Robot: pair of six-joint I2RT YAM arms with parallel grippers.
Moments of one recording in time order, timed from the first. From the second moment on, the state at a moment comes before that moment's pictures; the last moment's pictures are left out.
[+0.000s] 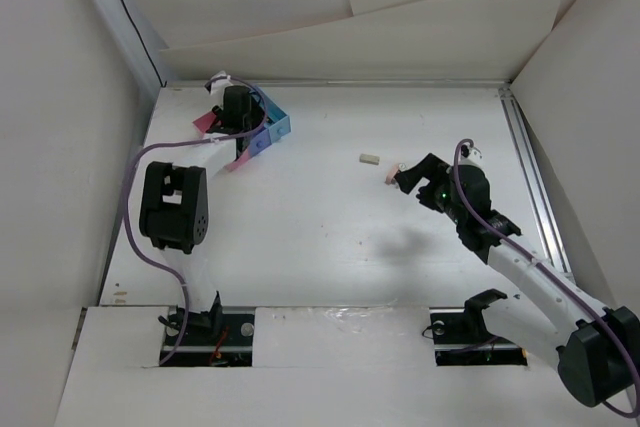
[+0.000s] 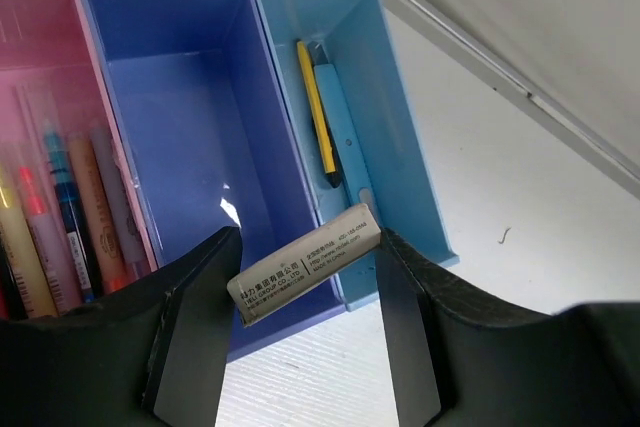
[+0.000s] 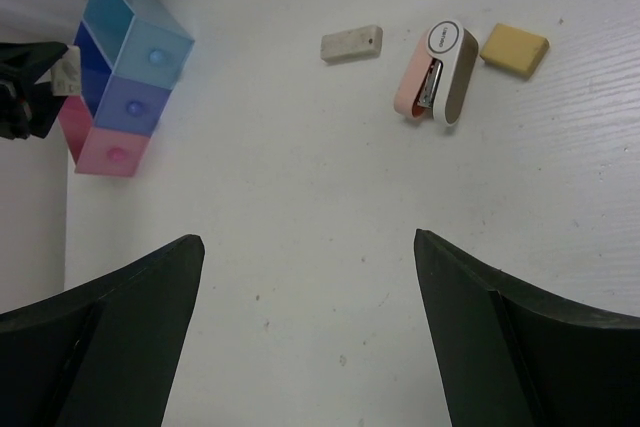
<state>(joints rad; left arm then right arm) -0.18 1.86 1.29 0.09 -0.29 -0.66 0.39 0.95 0.58 -0.04 0.08 0.81</state>
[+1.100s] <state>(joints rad) -0.57 1.85 1.36 0.13 -0.30 -0.60 0.39 0.90 0.57 -0.04 0.13 0.80</state>
